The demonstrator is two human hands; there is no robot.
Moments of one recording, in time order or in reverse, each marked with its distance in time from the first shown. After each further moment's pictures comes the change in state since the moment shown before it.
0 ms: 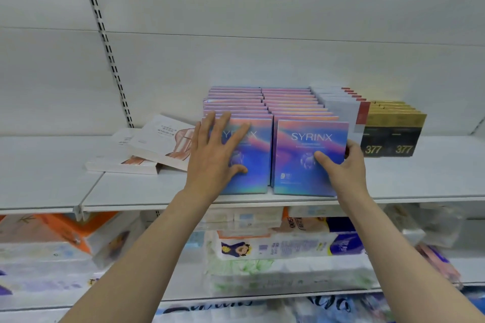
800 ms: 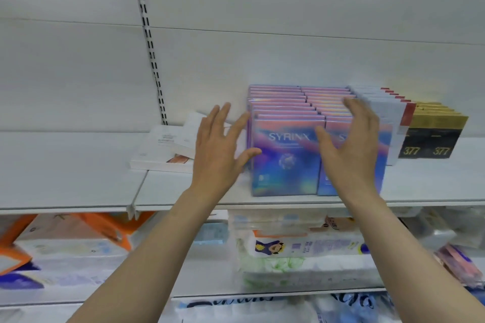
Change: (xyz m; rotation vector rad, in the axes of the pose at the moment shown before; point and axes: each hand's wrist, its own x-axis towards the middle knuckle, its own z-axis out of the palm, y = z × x) left_hand -0.016 -0.086 -0.036 -0.209 0.051 -0.105; right_hand -0.071 -0.103 0.106 -0.401 0.157 -0.495
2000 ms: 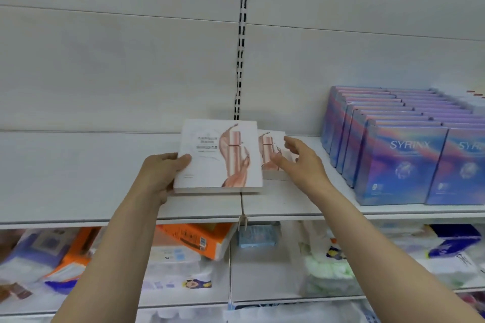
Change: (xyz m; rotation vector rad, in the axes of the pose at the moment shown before) left_hand -0.045 -0.282 -0.126 -0.941 -0.191 -1.223; right_hand -0.073 -0.112 0.231 0.137 -0.597 0.391
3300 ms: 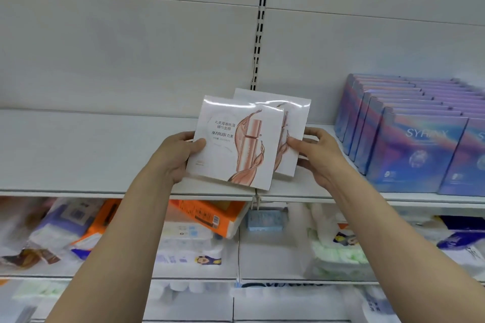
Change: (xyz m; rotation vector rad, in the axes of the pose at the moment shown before) left_hand 0.001 -0.001 -0.009 -0.081 -0.132 0.024; right_hand -0.012 -0.022 -0.003 0.591 -0.028 0.271
